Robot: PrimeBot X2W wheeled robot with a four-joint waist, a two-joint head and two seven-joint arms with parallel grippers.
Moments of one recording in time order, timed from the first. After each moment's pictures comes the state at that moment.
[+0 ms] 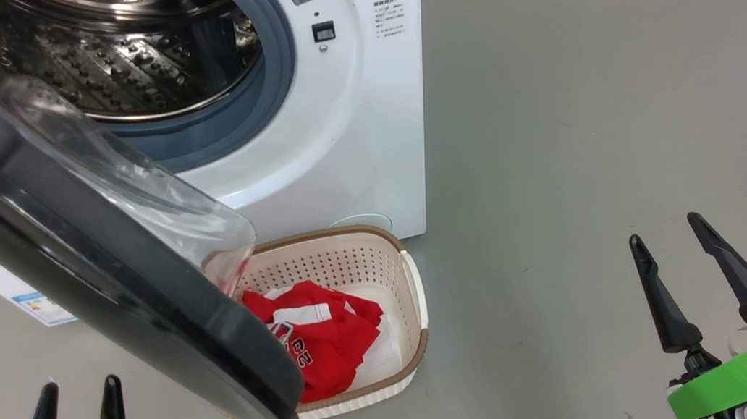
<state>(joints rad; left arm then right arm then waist) 0.10 0.26 0.06 -0.06 -0.47 -0.11 -0.25 0.02 -0.04 -0.06 0.06 0.10 0.13 -0.26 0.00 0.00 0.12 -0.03</state>
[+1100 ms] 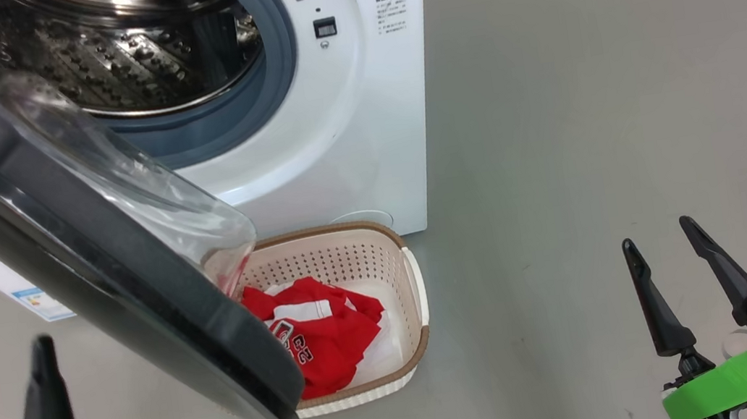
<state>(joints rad) 0.04 0.13 0.13 -0.15 -0.85 -0.12 -0.17 0.02 -0.04 -0.05 0.06 0.11 0.13 -0.26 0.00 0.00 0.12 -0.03</state>
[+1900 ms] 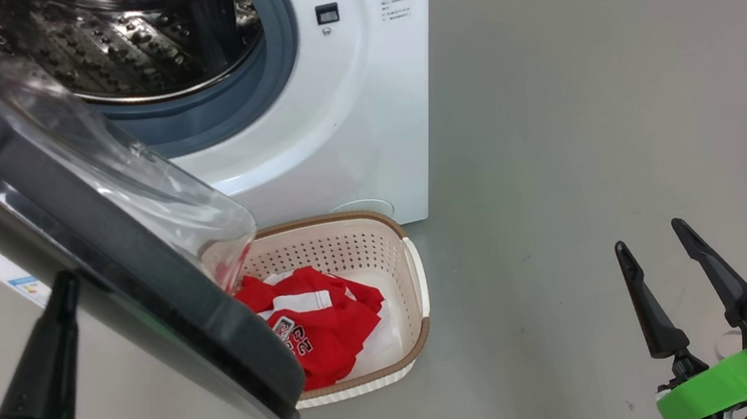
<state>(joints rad) -0.07 0.10 0.22 -0.39 -1.72 0.22 0.28 0.01 -0.04 -0.03 0.07 0.11 0.13 -0.26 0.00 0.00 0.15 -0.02</state>
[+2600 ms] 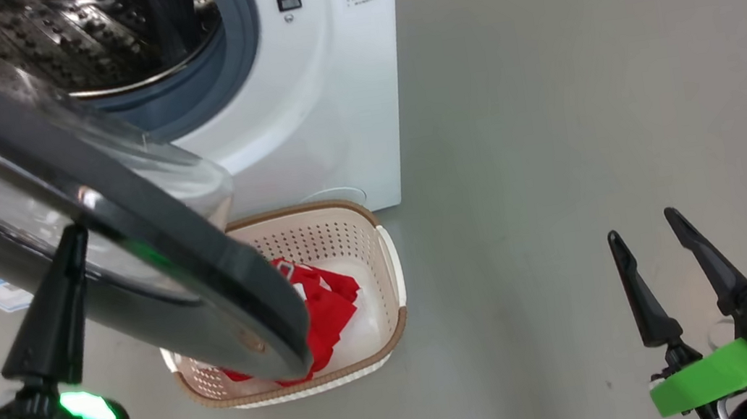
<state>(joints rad) -0.17 0.11 0.17 -0.37 -1.72 0.24 0.30 -0.02 -0.04 -0.02 0.08 0.12 0.13 -0.26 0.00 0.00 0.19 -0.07</state>
